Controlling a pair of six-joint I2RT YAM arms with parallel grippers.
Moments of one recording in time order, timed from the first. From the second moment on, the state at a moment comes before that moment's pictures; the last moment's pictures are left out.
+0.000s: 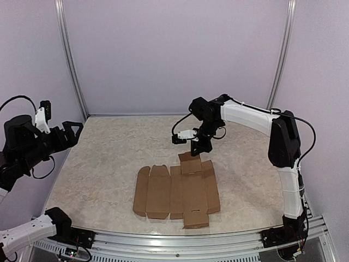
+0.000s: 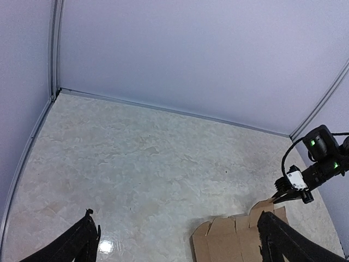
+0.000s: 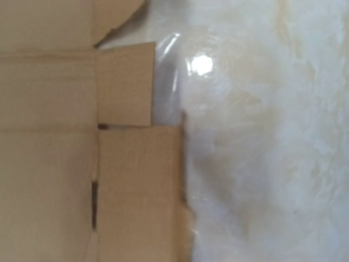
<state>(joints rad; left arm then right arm) -0.51 0.56 0.92 -0.64 -0.26 -0.44 0.68 2.20 1.99 -1.09 -0.25 -0.93</state>
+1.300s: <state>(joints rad) -0.51 0.70 0.87 -0.53 -0.21 -0.41 0.55 1.32 0.84 -0.38 -0.16 0.26</state>
